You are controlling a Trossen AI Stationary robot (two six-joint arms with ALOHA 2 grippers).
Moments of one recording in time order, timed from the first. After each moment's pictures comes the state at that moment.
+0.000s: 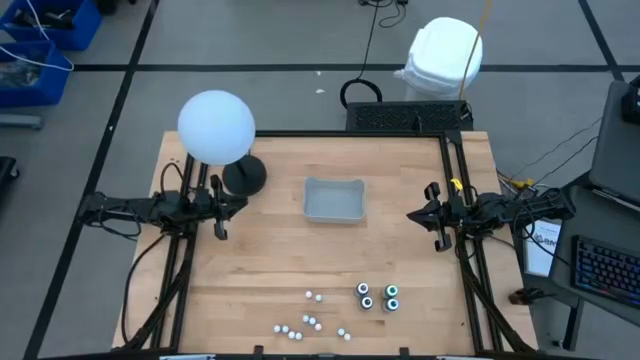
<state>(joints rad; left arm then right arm) -0.12 0.03 0.01 0.10 -0.32 0.00 0.20 0.03 0.01 0.21 0.13 0.04</state>
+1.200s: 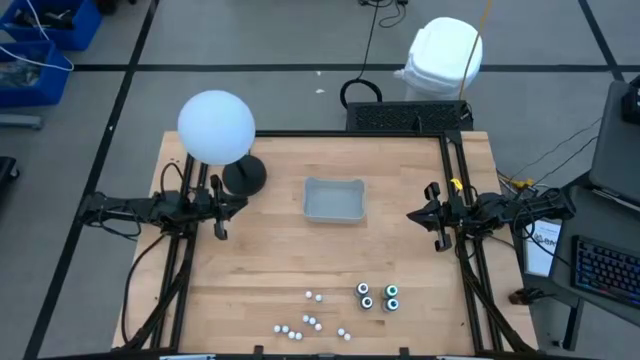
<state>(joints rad) -0.12 0.03 0.01 0.10 -0.32 -0.01 0.20 0.03 0.02 0.21 0.13 0.04</state>
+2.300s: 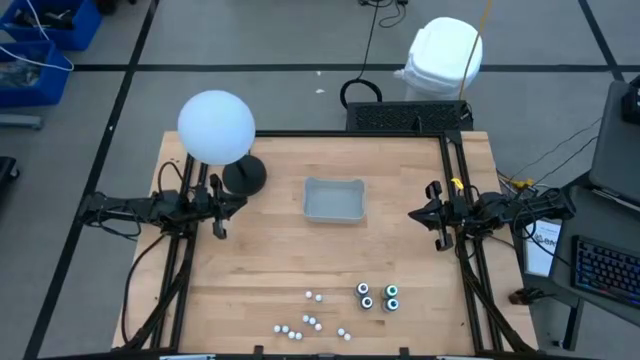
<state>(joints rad) -0.12 0.03 0.01 0.13 -0.32 -0.05 0.20 0.03 0.01 0.25 0.13 0.01</state>
